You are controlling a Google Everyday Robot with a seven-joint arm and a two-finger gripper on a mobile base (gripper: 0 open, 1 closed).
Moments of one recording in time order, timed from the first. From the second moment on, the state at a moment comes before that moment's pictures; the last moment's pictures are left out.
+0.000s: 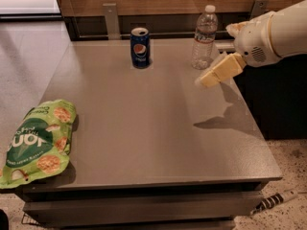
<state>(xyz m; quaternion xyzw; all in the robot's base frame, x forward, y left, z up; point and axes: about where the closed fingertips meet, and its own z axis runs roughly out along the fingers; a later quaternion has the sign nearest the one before) 0.569 -0.147 0.953 -0.48 0.76 0.10 0.43</state>
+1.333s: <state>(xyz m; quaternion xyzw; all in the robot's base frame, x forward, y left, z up) 0.620 -0.102 0.979 -0.35 0.71 0.15 0.59</state>
